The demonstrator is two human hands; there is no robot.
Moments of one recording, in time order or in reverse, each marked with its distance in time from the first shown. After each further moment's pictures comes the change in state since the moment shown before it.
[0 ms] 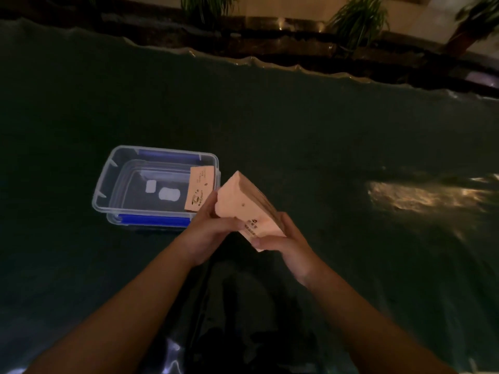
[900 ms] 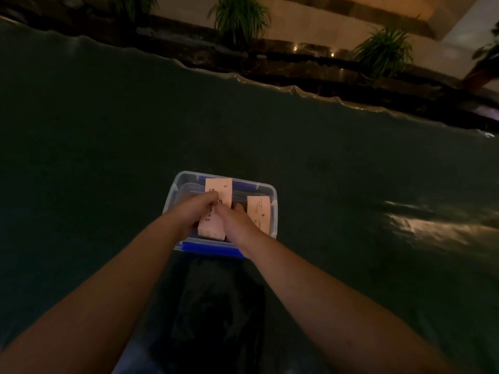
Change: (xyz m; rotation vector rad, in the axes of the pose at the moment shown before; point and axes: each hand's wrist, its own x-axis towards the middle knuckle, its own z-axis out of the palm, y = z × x) left_hand 0.028 0.092 -0.162 0.160 0.389 -0.299; right_hand 0.135 -0.087 0.219 -0.129 0.044 0.262
